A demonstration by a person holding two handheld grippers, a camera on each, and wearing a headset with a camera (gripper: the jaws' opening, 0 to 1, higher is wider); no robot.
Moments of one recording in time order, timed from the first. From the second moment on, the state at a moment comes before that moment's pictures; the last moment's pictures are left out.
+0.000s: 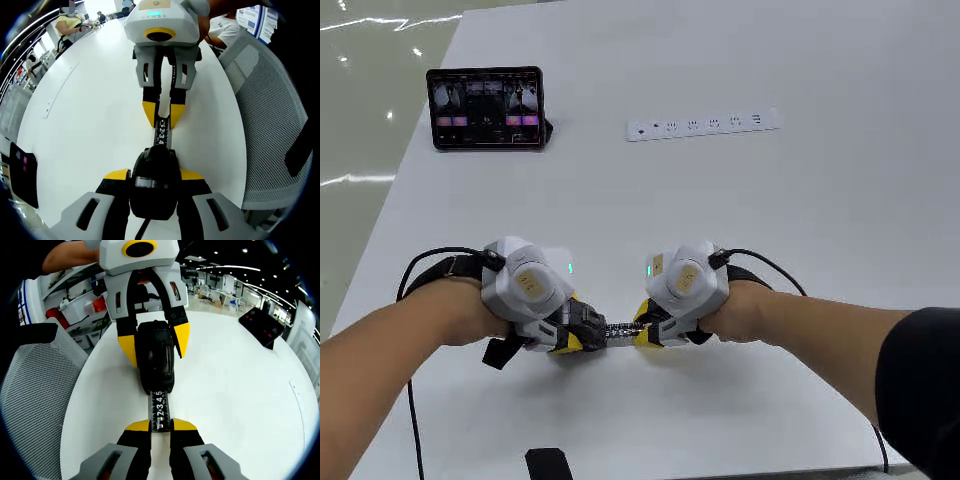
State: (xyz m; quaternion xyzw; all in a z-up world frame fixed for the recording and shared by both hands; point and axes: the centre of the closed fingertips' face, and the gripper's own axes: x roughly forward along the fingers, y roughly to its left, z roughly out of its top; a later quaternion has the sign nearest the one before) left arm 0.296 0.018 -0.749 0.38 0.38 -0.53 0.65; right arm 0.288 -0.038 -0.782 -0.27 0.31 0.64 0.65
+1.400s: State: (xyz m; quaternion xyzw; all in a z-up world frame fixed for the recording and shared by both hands) left arm 0.295 0.017 -0.748 0.38 0.38 -0.53 0.66; right arm 0.287 -0.064 -0.782 -0.27 0.32 0.63 0.65
